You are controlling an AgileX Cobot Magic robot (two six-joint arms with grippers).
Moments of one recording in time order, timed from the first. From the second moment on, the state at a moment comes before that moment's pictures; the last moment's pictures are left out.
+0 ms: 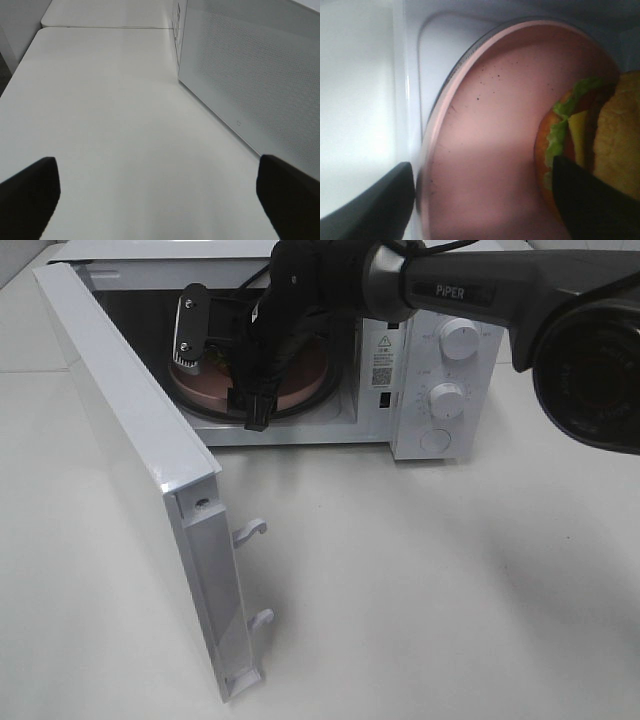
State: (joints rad) left arm 0.02 0.00 -0.52 -0.07 1.07 0.06; right arm 0.62 2.44 -2.09 0.03 0.53 -1.10
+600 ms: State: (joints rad) left arm 0.02 0.00 -0.52 -0.07 1.07 0.06; right arm 0.62 2.48 -2.09 0.03 0.55 -1.10
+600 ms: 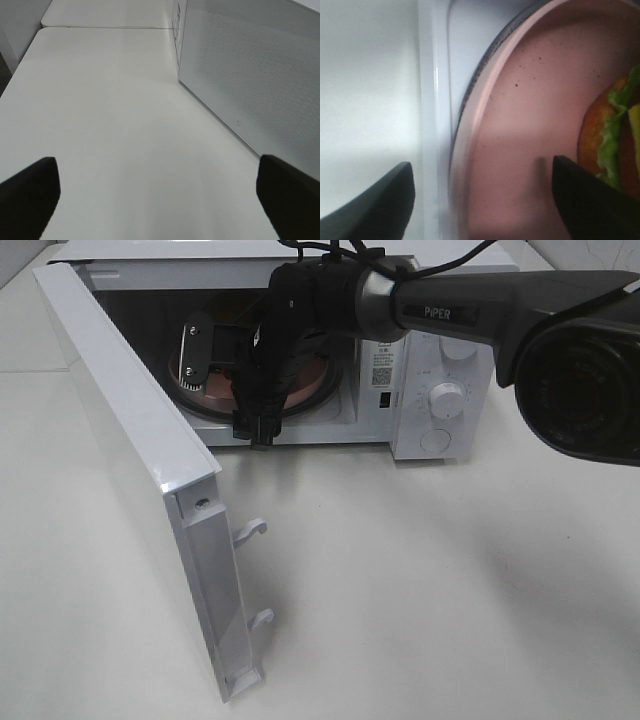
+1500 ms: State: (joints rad) left arm 0.02 0.00 -0.52 -0.07 1.07 0.06; right arm 0.62 2.52 -2.10 0.08 0.54 -1.10
